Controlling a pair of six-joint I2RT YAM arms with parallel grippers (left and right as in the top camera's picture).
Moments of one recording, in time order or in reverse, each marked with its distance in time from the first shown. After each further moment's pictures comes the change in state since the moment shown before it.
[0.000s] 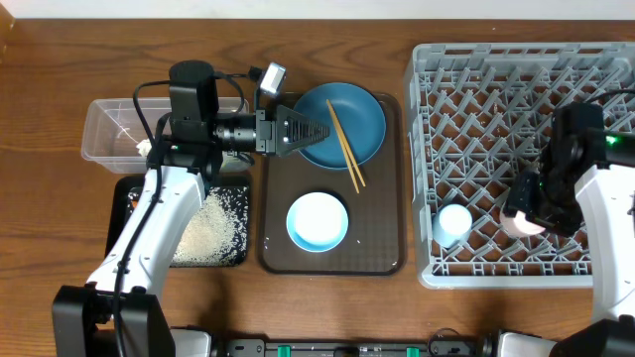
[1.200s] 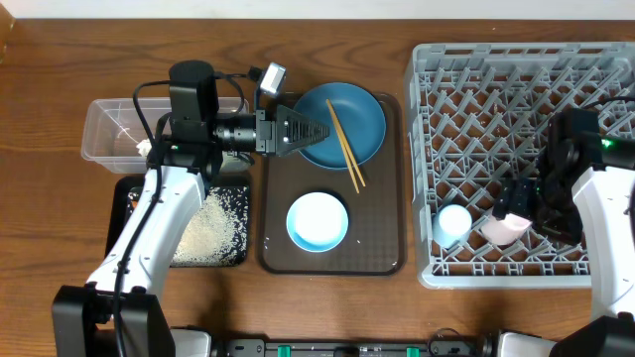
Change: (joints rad) left arm 0.000 0.000 0.000 0.000 0.000 0.000; right arm -0.003 0.000 -0.017 -0.014 -0.018 -0.017
